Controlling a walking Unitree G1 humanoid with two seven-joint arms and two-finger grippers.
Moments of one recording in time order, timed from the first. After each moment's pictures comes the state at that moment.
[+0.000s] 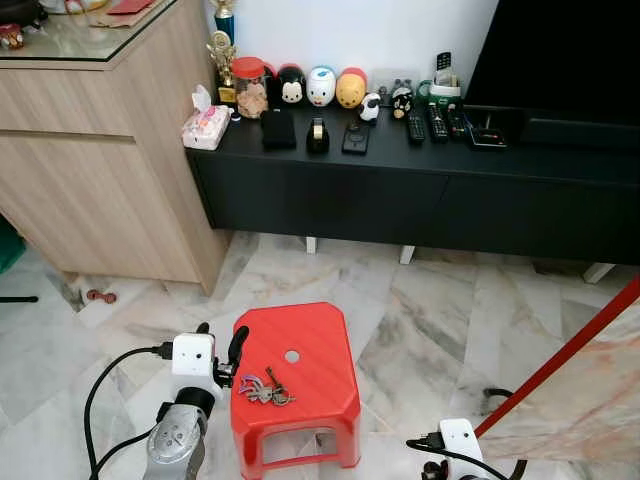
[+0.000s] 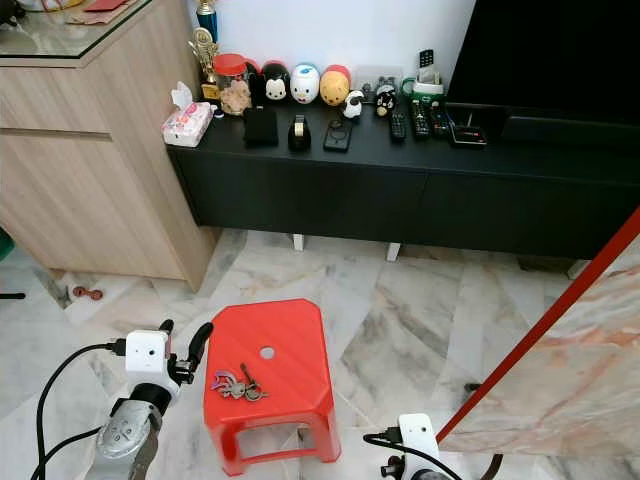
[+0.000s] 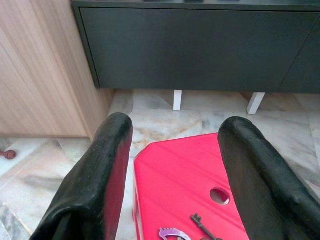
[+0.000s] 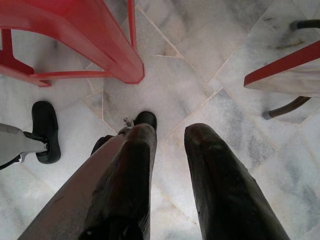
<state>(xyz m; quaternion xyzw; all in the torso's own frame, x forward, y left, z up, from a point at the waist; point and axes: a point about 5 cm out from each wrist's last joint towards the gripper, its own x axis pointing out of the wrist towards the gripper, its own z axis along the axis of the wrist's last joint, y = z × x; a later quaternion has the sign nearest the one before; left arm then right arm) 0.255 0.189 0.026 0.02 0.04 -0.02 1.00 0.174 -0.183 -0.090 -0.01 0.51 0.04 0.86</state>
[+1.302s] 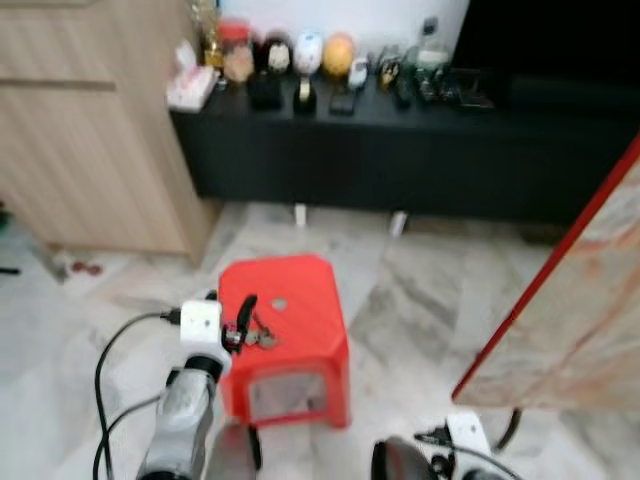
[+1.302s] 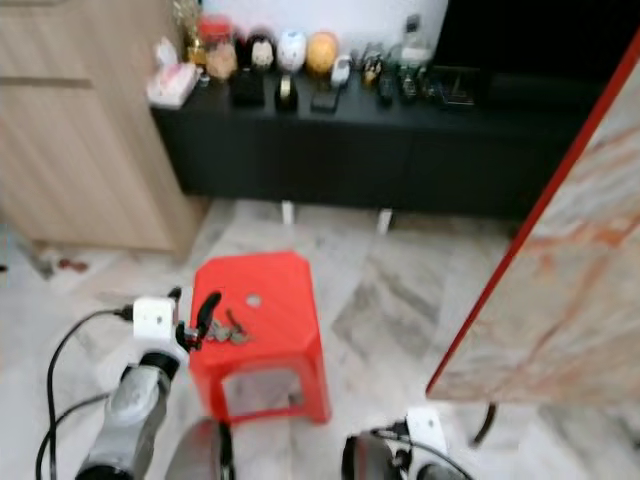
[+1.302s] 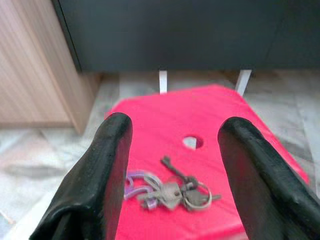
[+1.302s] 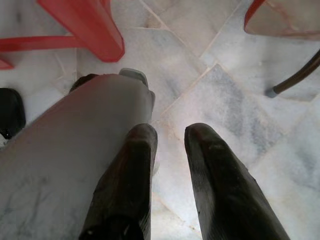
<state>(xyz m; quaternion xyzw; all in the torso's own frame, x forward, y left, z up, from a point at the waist) 0.276 0.180 0.041 0.02 0.03 -0.03 1.00 0.182 -0.192 -0.084 -0.02 0.49 0.03 0.87</state>
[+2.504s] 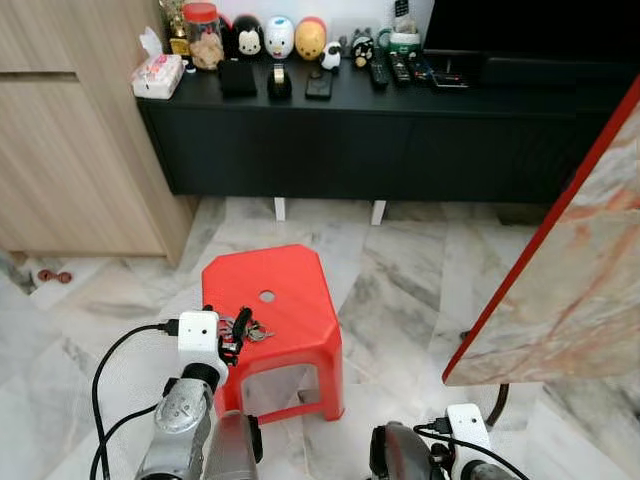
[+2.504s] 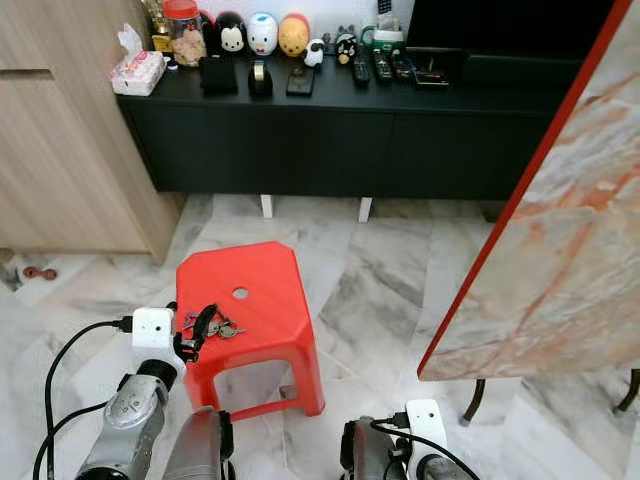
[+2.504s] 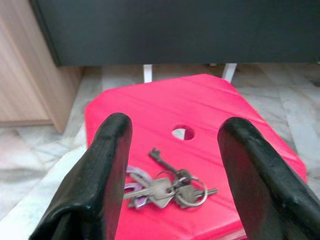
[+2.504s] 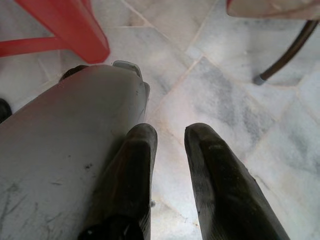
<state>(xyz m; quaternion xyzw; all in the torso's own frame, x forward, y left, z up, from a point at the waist) 0.281 0.184 0.043 0.02 0.04 -0.02 1.00 0.188 -0.191 -0.081 -0.02 0.48 0.03 0.88</state>
